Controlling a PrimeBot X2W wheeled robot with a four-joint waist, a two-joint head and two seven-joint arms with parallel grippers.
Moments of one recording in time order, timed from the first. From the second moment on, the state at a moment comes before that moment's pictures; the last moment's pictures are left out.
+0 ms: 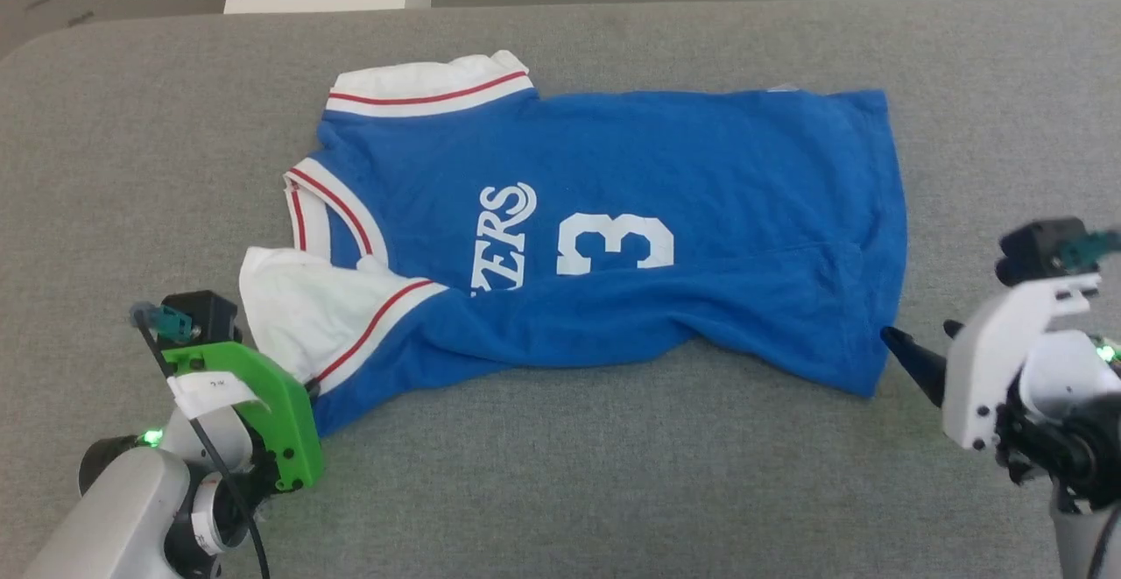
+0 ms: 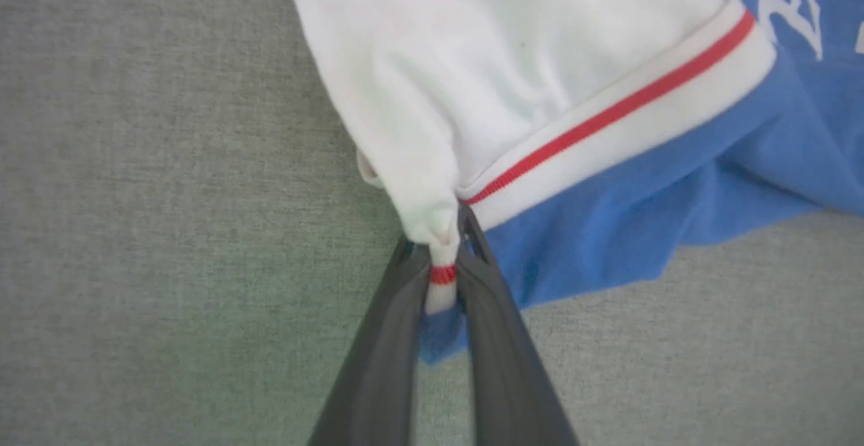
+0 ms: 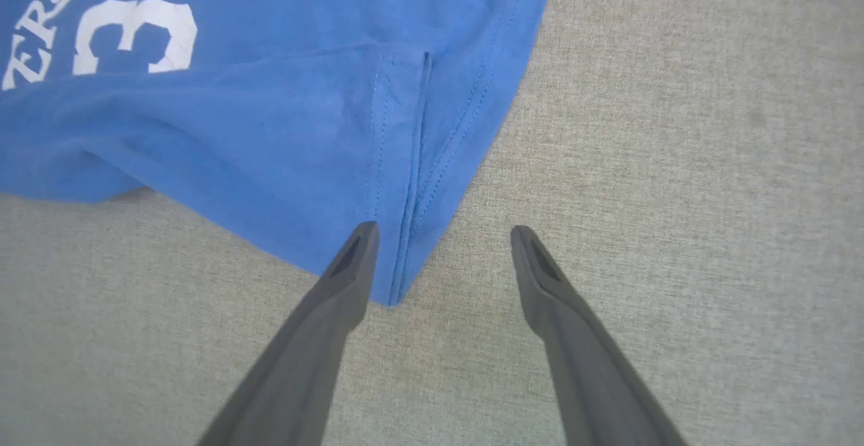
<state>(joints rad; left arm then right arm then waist) -0.24 0.57 -0.41 0.02 -0.85 0.28 0.59 -0.22 -0.22 -0.08 -0.06 0.38 0.13 0.93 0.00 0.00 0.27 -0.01</state>
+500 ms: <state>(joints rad) -0.26 0.57 -0.41 -0.03 -0.84 0.28 0.57 -0.36 -0.24 0.10 0.08 0.25 0.13 1.07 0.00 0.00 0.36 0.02</state>
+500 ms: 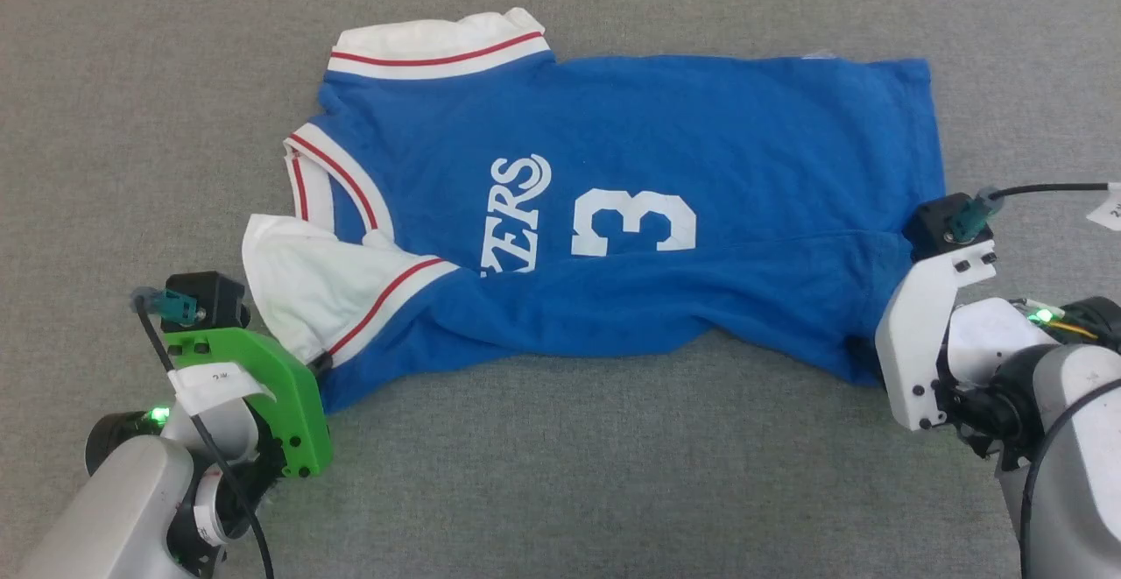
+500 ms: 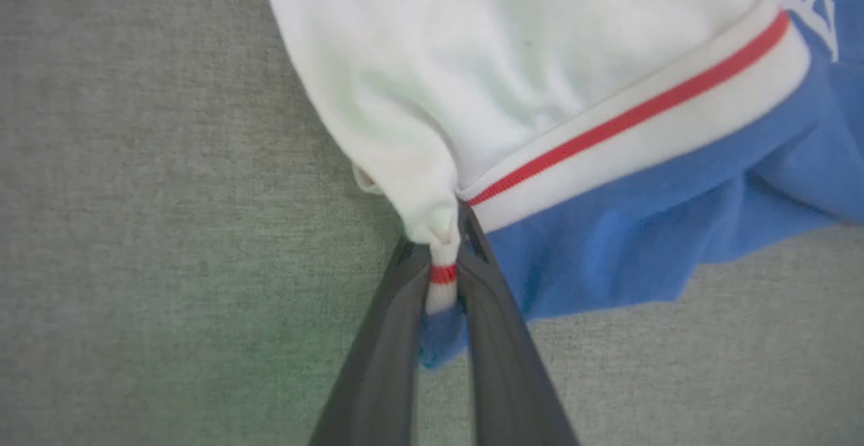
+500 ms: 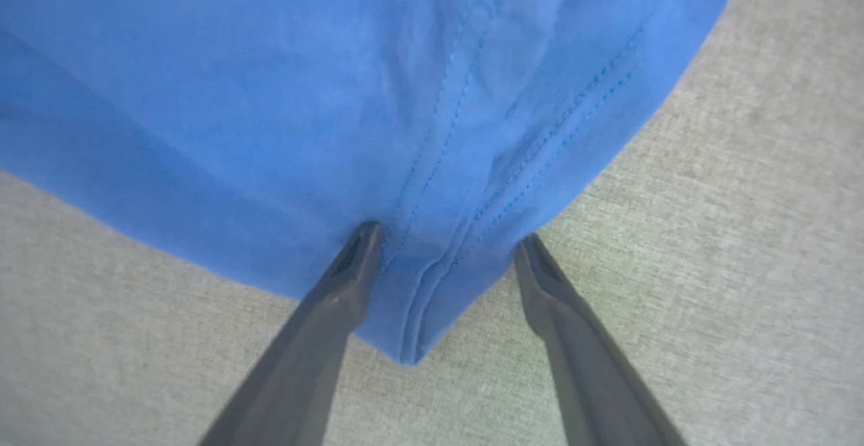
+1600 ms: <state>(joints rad) -0.03 0.60 -0.28 -0.18 -0.93 0.34 0.48 -0.17 -0.32 -0.09 -0.05 0.42 0.13 1.13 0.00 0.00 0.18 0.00</state>
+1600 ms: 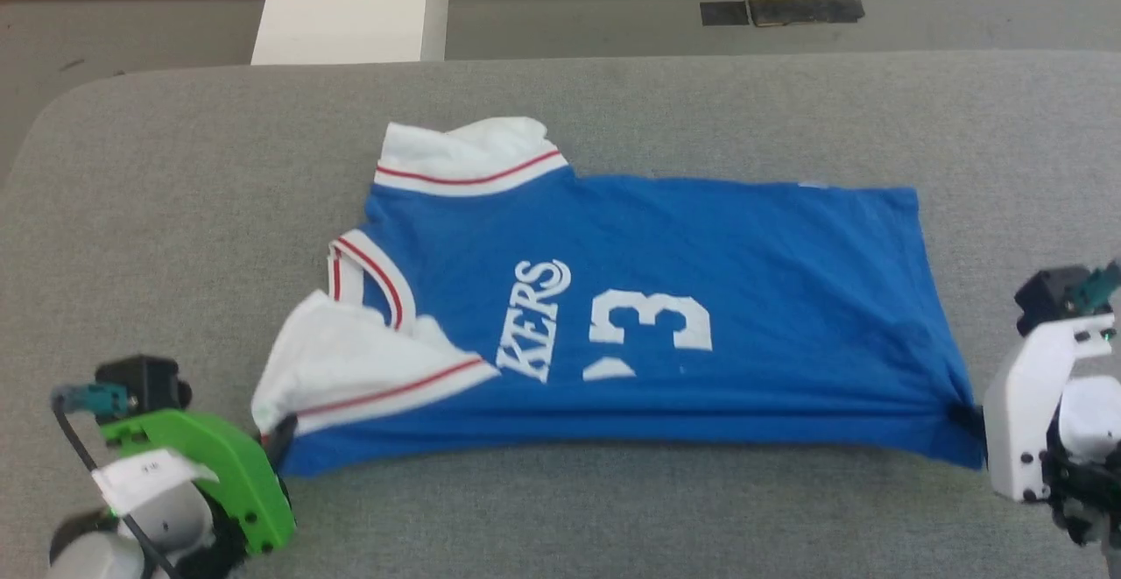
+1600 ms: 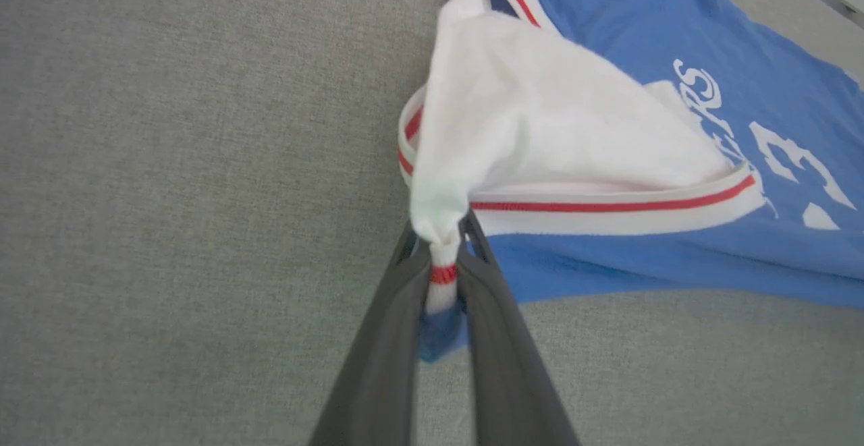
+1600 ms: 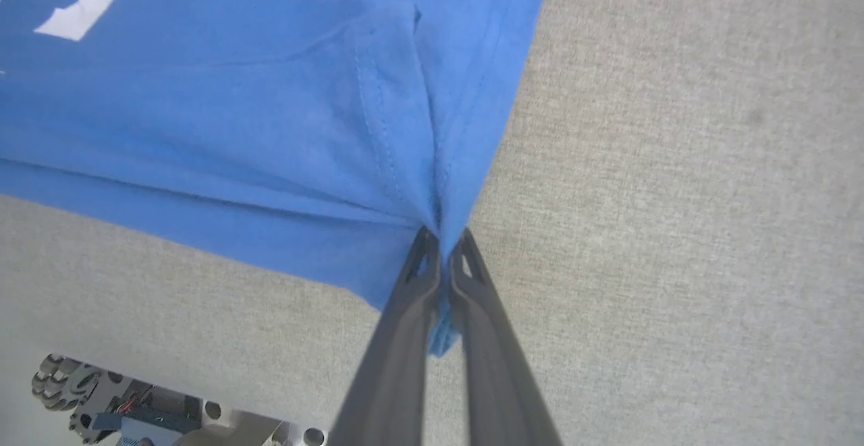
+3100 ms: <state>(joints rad) -0.15 0.54 -0.25 -0.06 -0.75 0.19 0.02 -0.25 -0.27 -0.21 0.00 0.39 0.13 0.62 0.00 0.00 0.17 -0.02</state>
